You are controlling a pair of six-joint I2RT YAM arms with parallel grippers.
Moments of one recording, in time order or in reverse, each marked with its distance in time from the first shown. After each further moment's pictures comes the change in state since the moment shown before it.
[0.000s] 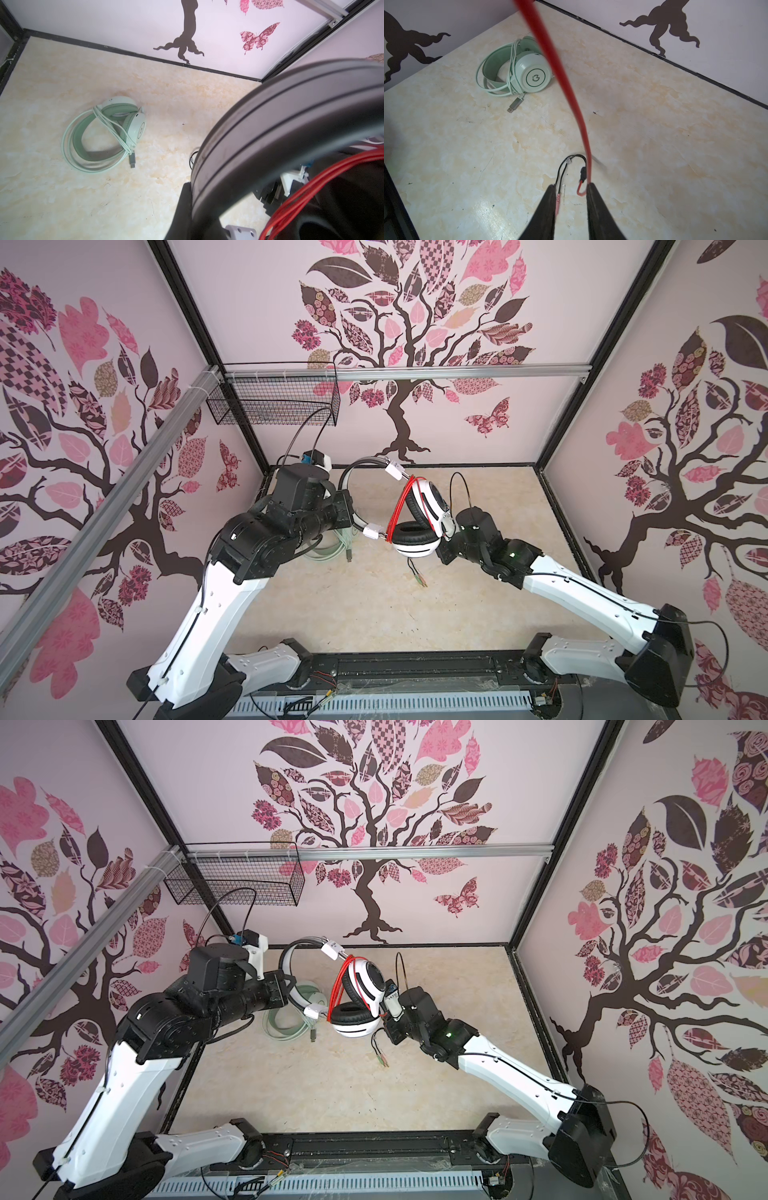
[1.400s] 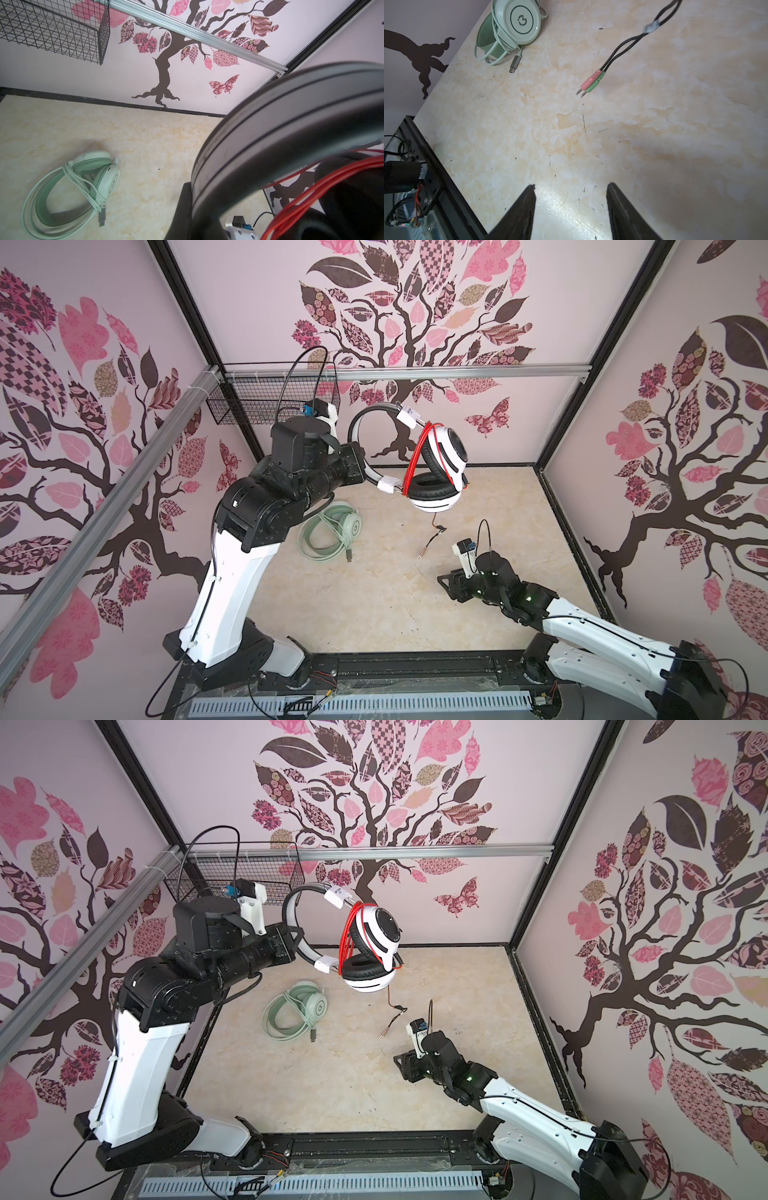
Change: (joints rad) left arm 0.000 0.250 0.430 0.019 -0.010 0.030; right arm -0.001 -0.268 -0.483 0.157 -0.100 0.396
